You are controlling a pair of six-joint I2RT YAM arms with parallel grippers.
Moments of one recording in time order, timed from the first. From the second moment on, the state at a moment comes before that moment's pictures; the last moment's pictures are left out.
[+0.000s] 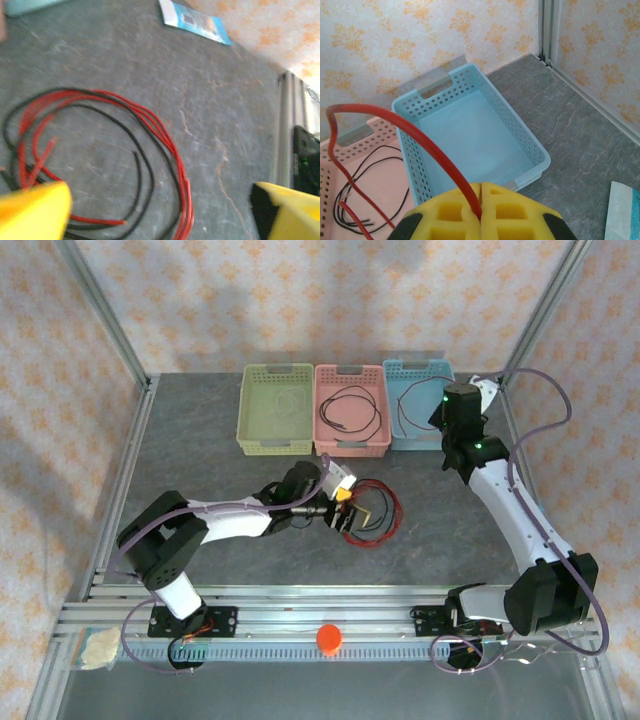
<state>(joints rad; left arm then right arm) -0.75 1.66 0.83 0.32 0.42 -0.26 0.21 1.29 1.18 -0.41 0.47 0.52</state>
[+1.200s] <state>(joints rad) -0.57 1.97 1.57 -0.05 0.04 -0.48 0.09 2.08 1.83 -0.45 0.45 0.55</state>
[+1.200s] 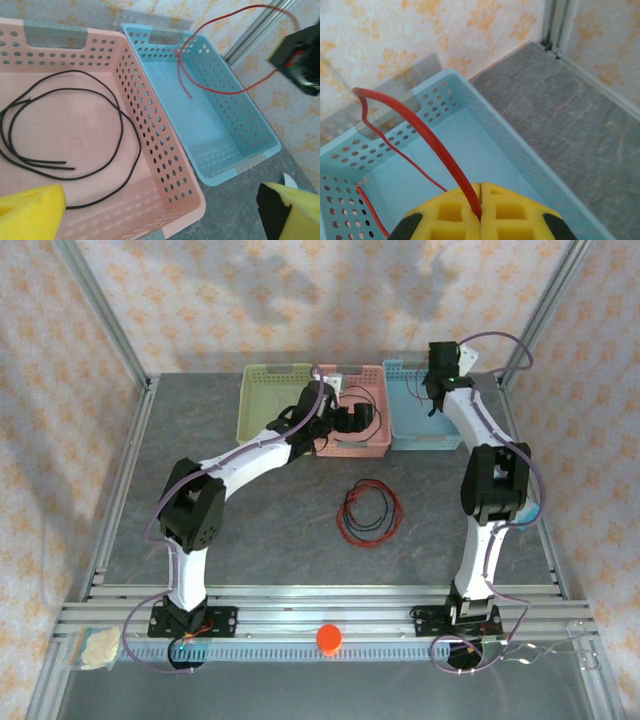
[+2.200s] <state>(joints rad) -0.66 2.05 1.60 -0.13 0.04 -0.37 0.09 2.14 1.81 -0.53 0.39 0.53</state>
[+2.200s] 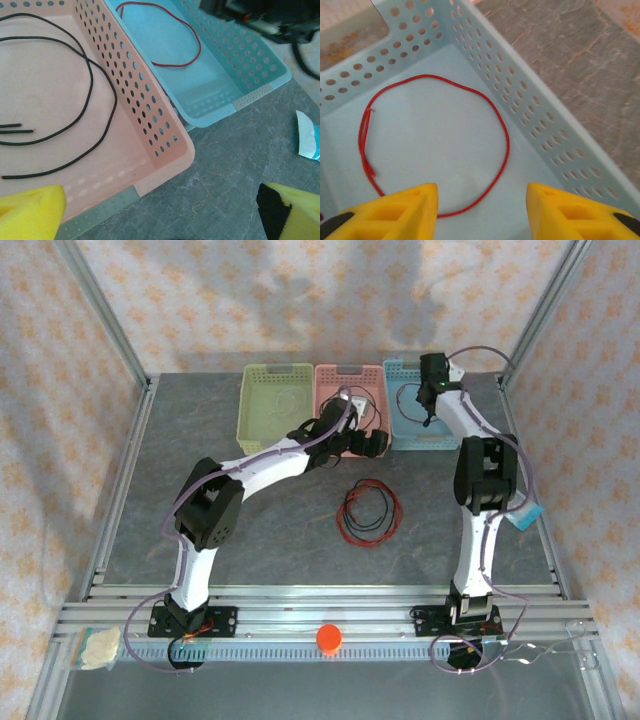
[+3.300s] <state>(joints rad) -0.79 1.69 0.91 0.03 -0.03 -0.60 0.60 1.46 0.92 -0.48 0.33 0.75</state>
